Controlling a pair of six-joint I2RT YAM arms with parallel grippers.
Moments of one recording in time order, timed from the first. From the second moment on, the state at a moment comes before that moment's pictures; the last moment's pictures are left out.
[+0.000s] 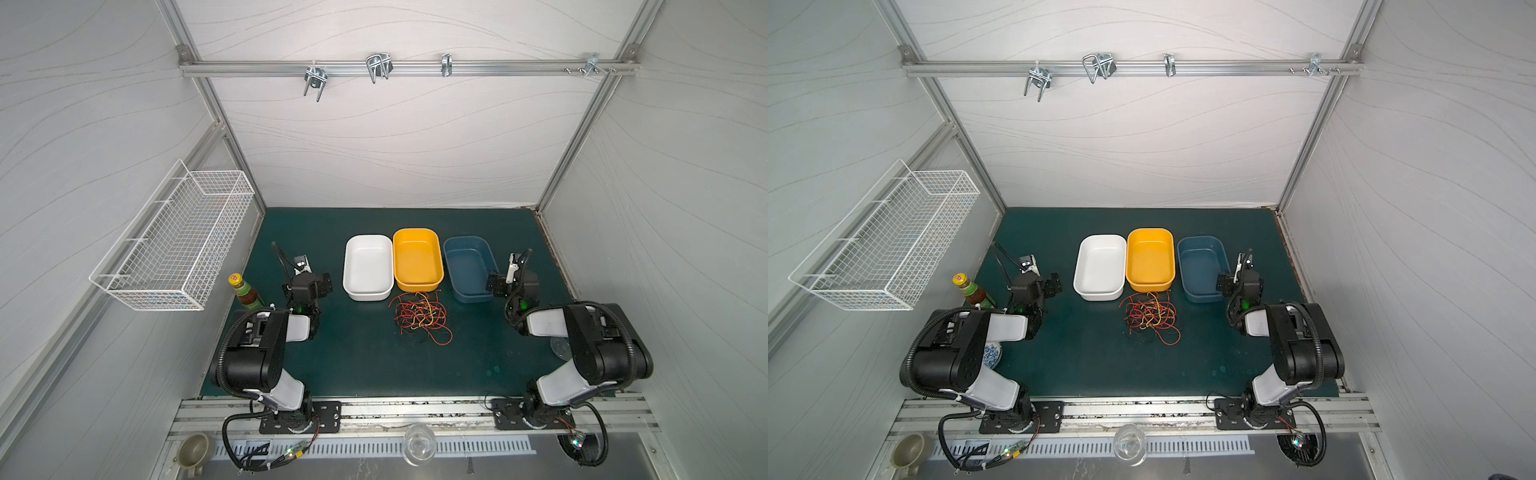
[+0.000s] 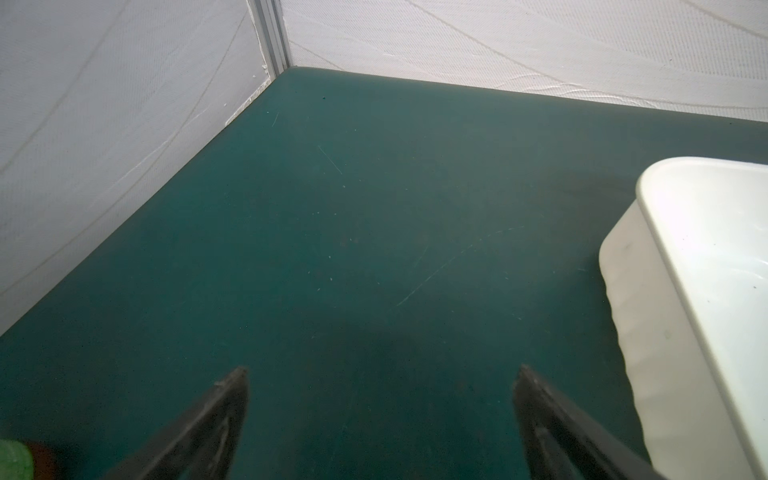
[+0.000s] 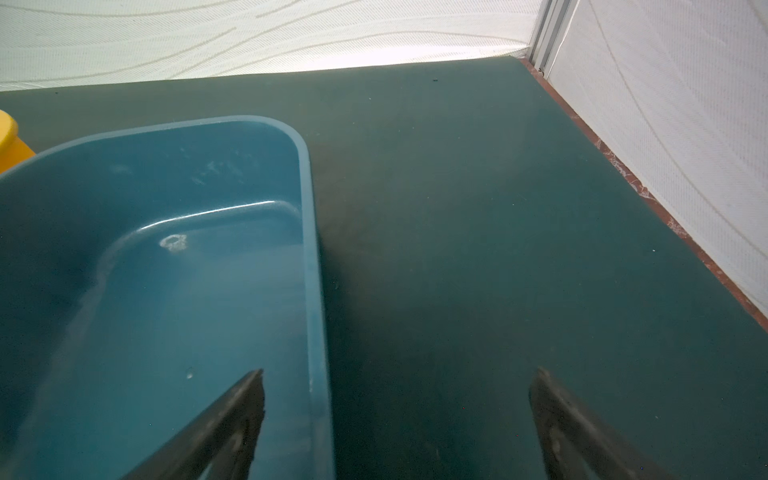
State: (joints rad) left arm -0.02 1.55 0.39 0.72 -0.30 -0.12; right arm 0.12 1.56 0.41 0.70 0.17 0.07
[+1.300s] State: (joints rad) left arm -0.02 0.83 0.77 -0.22 0.09 -0.61; right arm 0.23 0.74 0.83 -0.30 -0.06 0.54
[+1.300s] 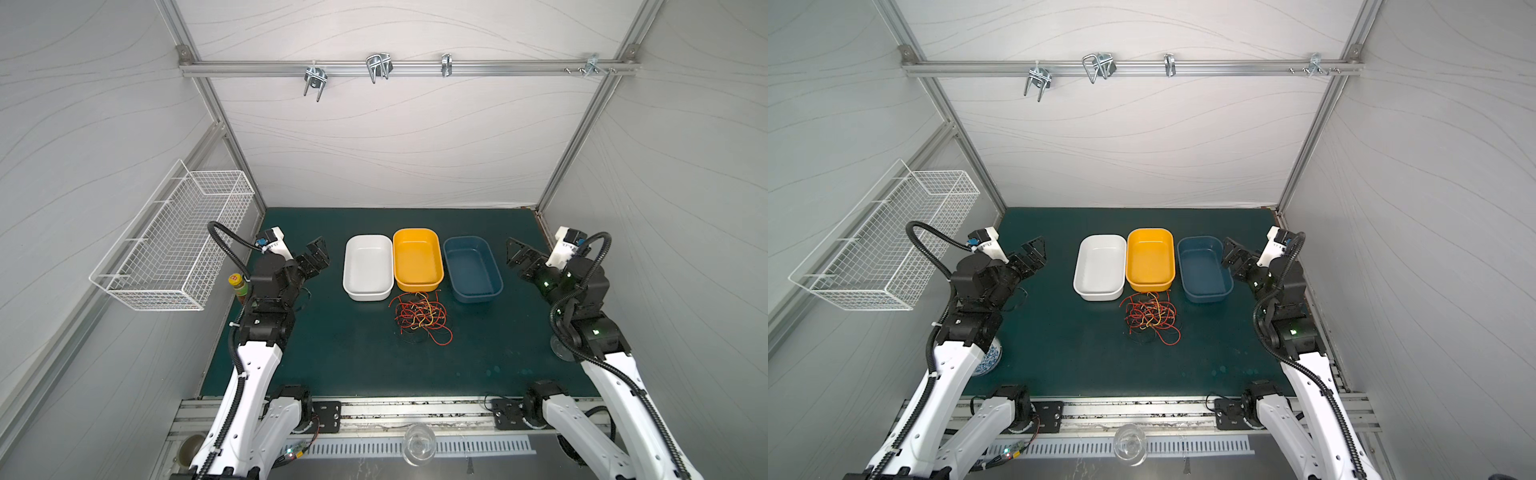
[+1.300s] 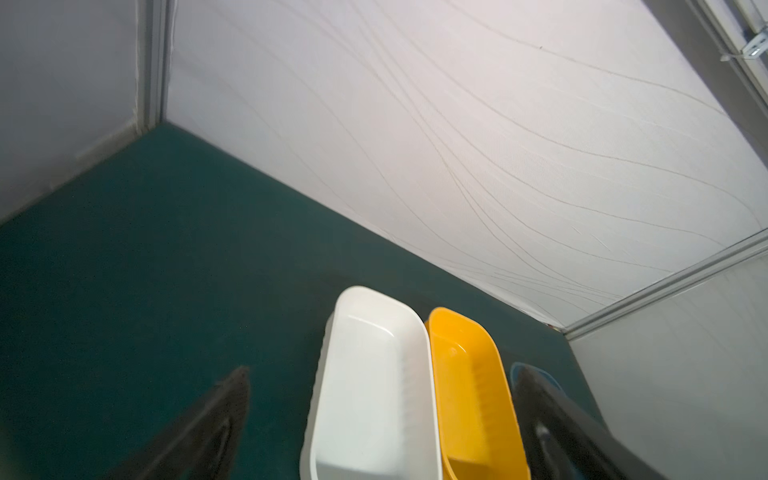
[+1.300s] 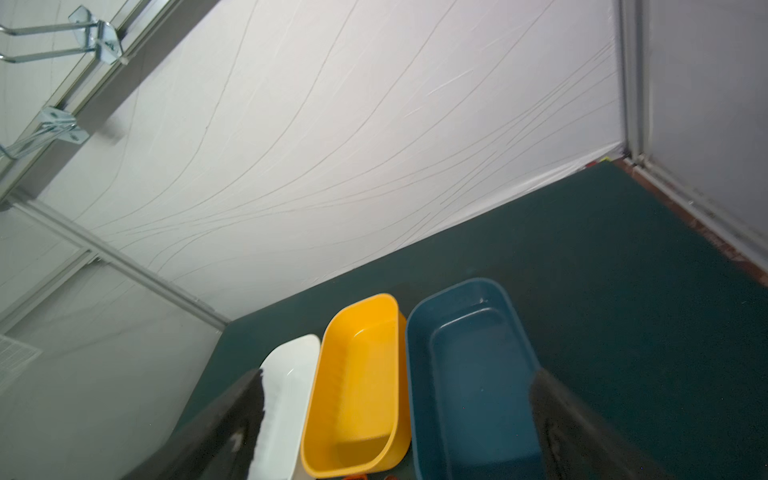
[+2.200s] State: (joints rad) left arm -0.33 0.83 0.90 -0.85 -0.03 -0.51; right arm 0.74 0.94 1.03 -0.80 -0.07 0.44
